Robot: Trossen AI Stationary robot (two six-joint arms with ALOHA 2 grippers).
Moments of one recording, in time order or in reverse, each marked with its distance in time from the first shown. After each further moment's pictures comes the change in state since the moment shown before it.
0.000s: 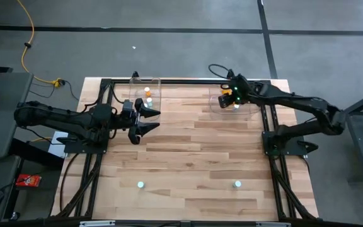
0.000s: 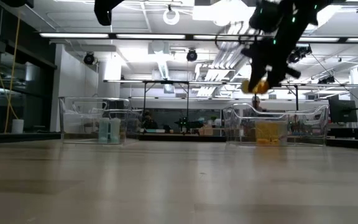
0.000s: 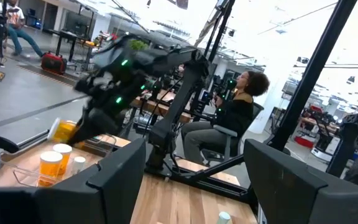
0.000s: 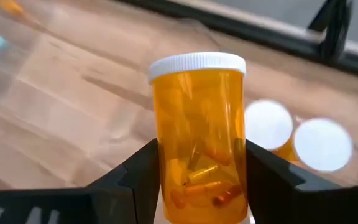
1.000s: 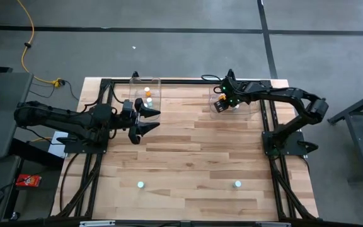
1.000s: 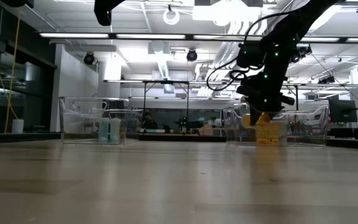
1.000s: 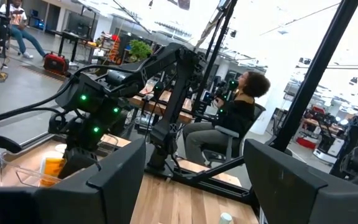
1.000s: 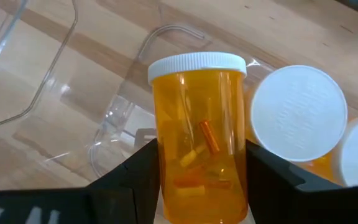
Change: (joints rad) left arm 0.000 0.000 0.000 0.000 -0.009 -0.002; right arm -0.099 0.283 -0.028 0.071 -0.100 -0.154
